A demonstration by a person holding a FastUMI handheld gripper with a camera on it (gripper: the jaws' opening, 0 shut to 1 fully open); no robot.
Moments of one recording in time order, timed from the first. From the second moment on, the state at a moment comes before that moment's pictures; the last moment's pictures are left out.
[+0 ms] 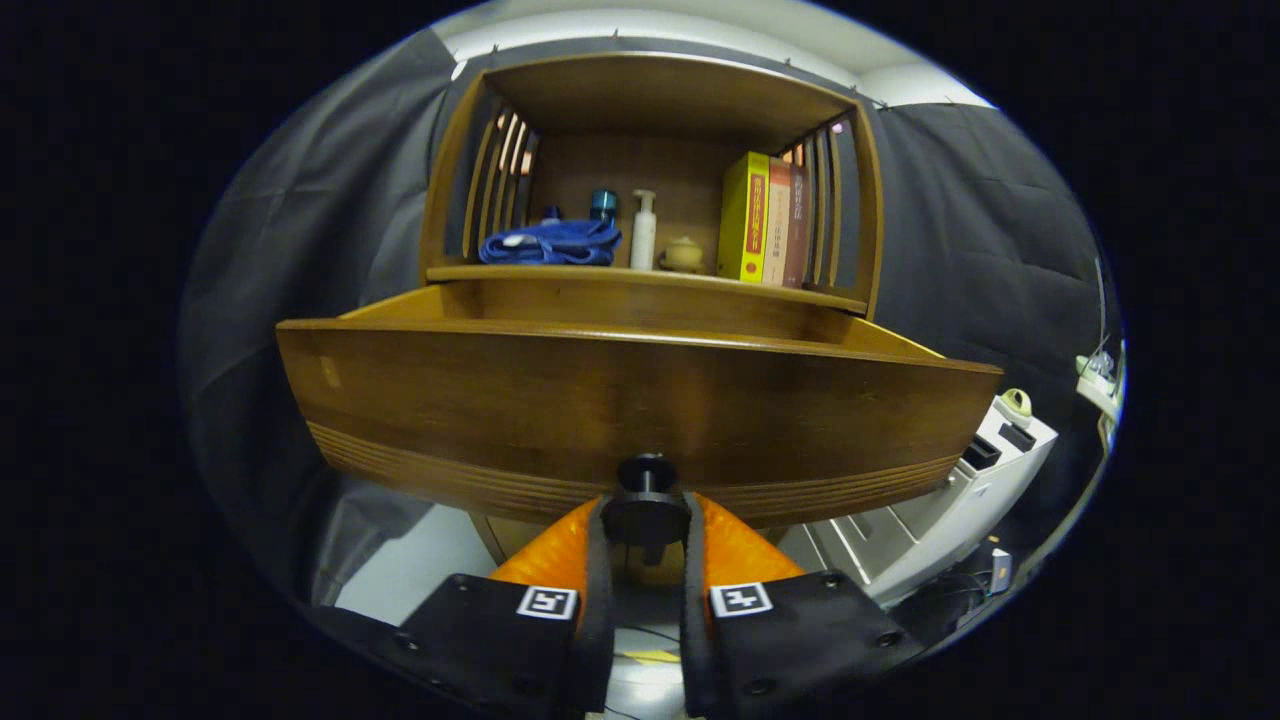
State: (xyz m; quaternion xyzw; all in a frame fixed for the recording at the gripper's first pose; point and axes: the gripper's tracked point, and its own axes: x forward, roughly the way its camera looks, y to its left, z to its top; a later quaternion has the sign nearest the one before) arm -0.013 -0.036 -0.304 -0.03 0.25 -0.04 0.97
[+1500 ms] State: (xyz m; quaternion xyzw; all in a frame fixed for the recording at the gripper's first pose) arm 0.170 -0.053 -0.207 -0.02 0.41 -0.08 0.91
